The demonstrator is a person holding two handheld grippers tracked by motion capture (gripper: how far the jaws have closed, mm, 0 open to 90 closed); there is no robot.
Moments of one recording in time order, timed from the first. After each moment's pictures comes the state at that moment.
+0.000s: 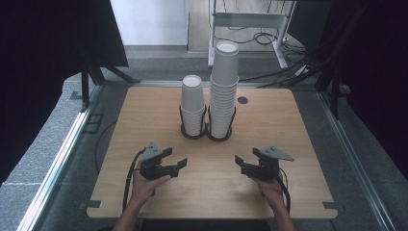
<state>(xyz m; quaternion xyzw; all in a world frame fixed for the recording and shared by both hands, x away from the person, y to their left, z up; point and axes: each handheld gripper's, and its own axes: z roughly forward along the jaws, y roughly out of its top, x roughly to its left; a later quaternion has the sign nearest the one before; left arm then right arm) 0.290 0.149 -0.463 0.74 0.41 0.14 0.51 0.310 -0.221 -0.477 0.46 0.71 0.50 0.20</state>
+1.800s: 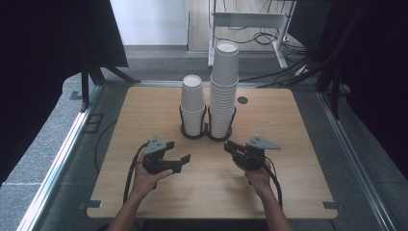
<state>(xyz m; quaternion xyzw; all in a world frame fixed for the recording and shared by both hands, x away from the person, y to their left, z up) 0.302 0.143 -0.447 0.76 0.38 0.14 0.51 0.335 -0.183 -0.463 0.38 0.72 0.55 0.16</state>
